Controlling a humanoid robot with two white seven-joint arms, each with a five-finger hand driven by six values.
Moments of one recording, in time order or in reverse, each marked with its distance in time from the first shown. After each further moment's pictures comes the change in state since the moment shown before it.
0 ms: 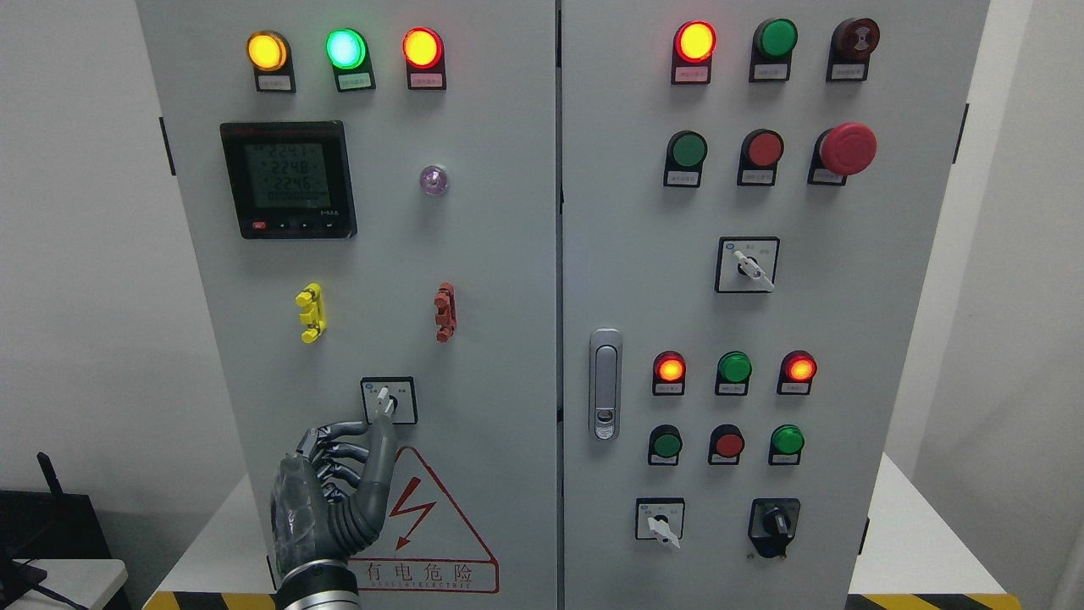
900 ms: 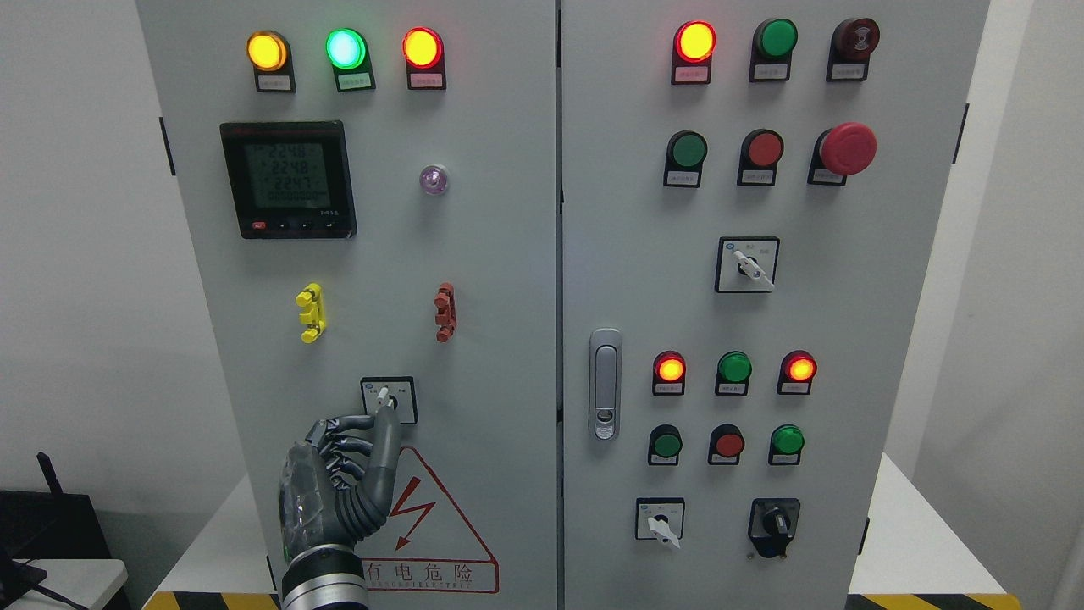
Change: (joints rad) left arm -0.041 -0.003 -0.008 0.003 0.003 0.085 -0.004; right arm 0.000 0.000 0.000 0.000 0.000 0.000 0.000
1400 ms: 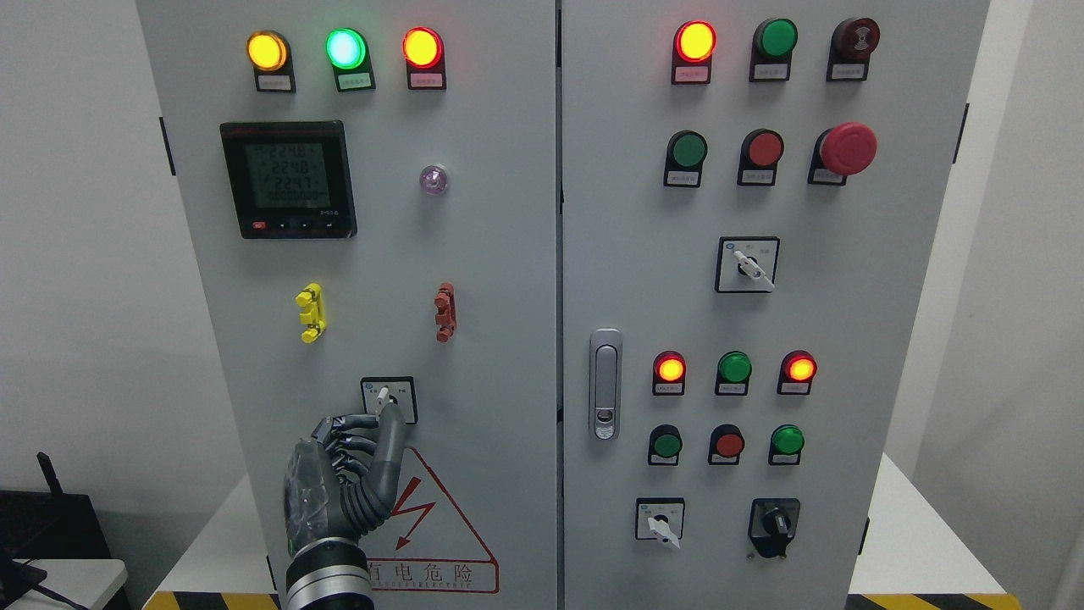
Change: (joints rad) left arm -0.024 -0.001 -0.005 0.001 0.001 0.049 -0.004; right arm 0.000 0.000 0.000 0.000 0.000 0.000 0.000
